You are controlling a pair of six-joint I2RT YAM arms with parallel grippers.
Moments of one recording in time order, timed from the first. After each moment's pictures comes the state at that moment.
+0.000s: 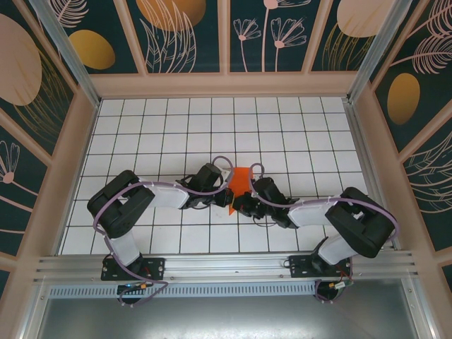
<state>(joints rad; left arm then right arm) -0.80 1.78 0.76 0.17 0.30 -0.50 0.82 1.48 0.40 0.41 -0.30 1.14</state>
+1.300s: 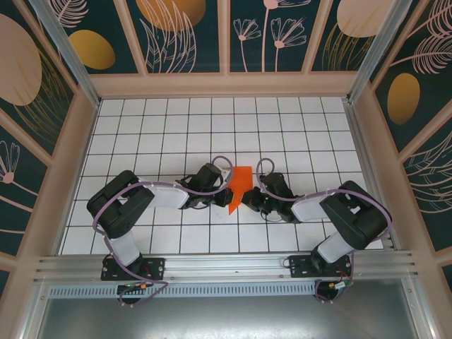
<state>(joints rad) -0.79 1.77 0.76 0.16 0.29 -0.50 0.66 1.55 0.37 0.46 -0.36 1.09</state>
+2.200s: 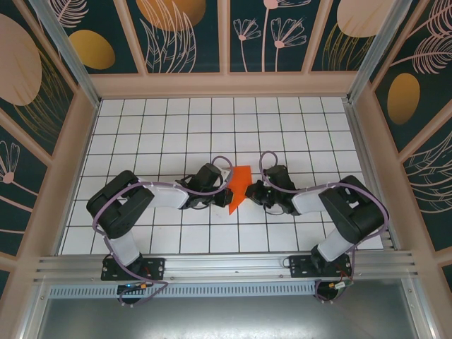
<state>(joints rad) -0.79 1.77 0.76 0.16 0.28 -0.50 0.57 1.59 0.44 0.39 -0.40 1.02</state>
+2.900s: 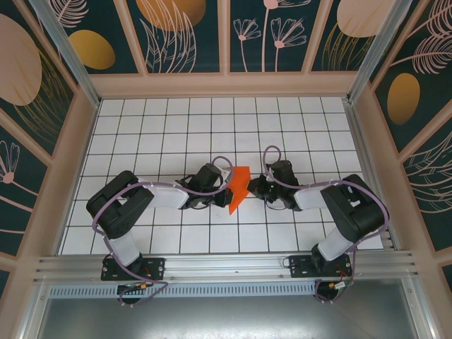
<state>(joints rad) -0.79 1.77 0.76 0.15 0.28 -0.49 0.50 1.61 0.47 0.39 -0.45 0.99</state>
